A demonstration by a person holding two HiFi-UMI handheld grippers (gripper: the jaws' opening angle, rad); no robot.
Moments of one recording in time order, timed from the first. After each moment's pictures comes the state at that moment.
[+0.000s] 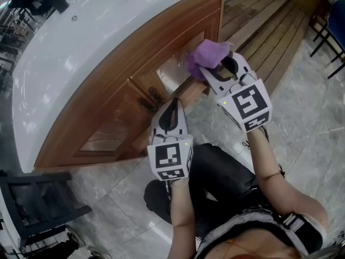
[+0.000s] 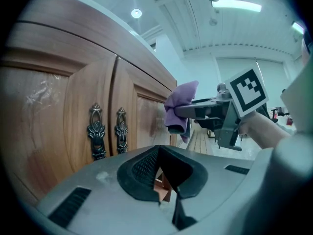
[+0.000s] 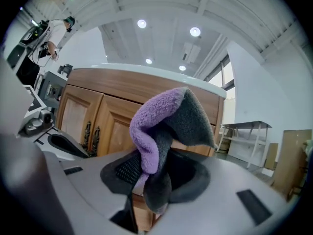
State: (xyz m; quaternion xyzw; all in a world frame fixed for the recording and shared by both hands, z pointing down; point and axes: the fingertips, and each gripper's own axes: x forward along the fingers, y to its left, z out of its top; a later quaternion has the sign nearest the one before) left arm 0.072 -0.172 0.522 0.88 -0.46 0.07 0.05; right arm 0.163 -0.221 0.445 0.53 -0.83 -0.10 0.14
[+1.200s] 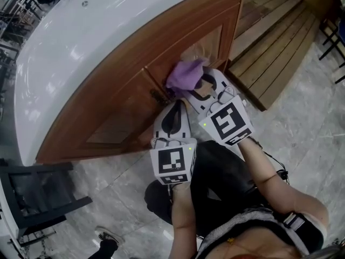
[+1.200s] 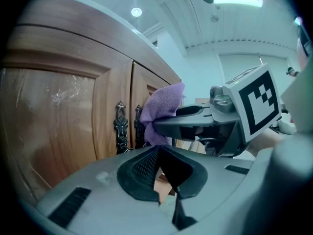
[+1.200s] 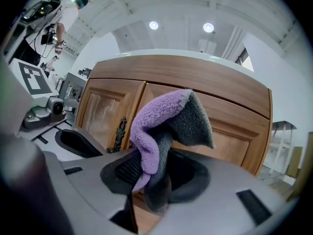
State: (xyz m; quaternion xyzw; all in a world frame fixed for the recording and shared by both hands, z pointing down) left arm 0.044 -0.161 0.528 0.87 -0.48 0.09 0.05; right arm 0.061 -0.205 0.486 0.43 -0.88 -0.11 0.16
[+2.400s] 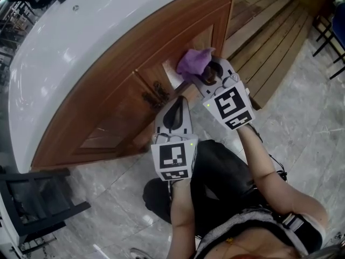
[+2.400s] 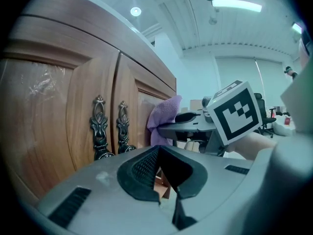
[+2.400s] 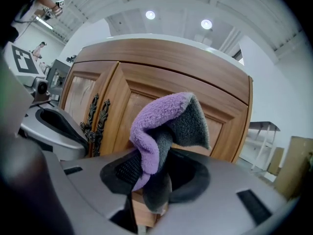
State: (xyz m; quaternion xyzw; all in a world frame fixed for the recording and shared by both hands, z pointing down) left arm 0.070 -0.169 0.531 0.89 -0.45 0.08 0.05; right arm 0.119 -0.239 0.506 0.50 -0.84 -0.10 0.19
